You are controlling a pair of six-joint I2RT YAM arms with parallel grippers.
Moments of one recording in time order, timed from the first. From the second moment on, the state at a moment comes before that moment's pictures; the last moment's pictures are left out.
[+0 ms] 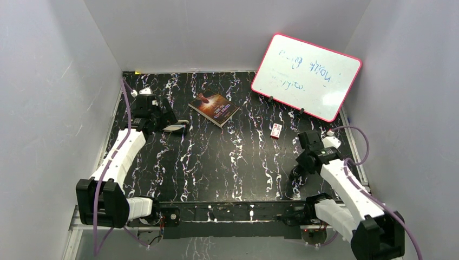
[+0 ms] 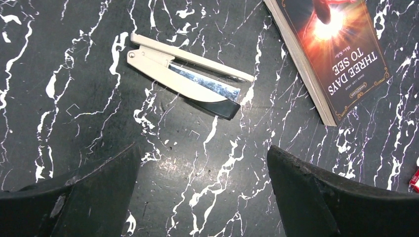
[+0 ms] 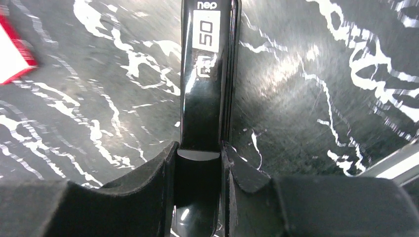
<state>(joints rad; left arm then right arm) -0.11 1.25 0.99 -0.53 -0.14 -0.46 0.30 0.95 0.58 -0.85 0.38 1.05</state>
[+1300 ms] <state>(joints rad) -0.11 1.18 0.99 -0.49 -0.16 -0.40 0.94 1.41 1.11 -0.49 0.01 0.23</state>
